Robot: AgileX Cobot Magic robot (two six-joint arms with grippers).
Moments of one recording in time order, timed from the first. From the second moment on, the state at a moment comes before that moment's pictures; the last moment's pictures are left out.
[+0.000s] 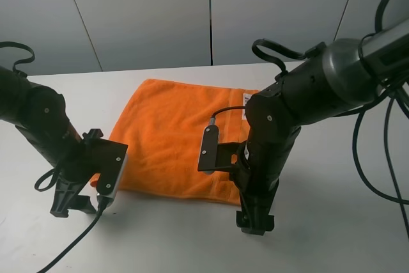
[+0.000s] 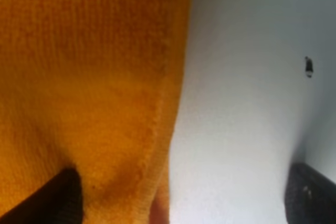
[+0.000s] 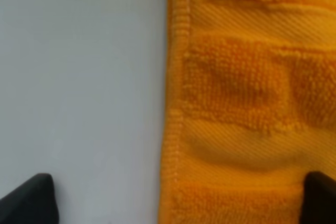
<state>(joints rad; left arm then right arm) -0.39 1.86 -0.71 -0.01 0.45 1.23 0.81 1.92 -0.86 0.10 0.57 -0.68</state>
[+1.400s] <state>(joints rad) -0.39 1.67 -0.76 -0.03 0.48 0.85 0.81 1.73 -0.89 -0.27 0.63 -0.43</state>
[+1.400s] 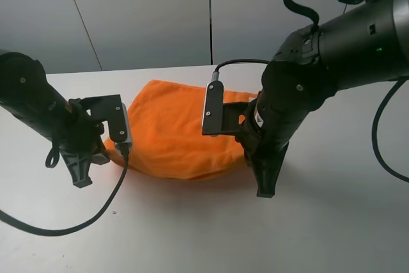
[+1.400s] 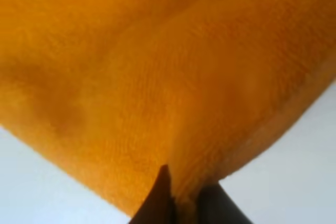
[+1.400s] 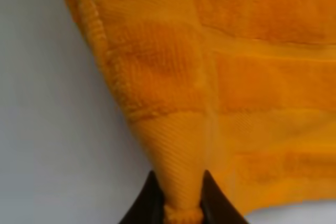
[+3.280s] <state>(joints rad) -0.37 1.68 -0.94 0.43 0.24 0.35 0.64 1.82 -1.03 -1.14 0.53 -0.01</state>
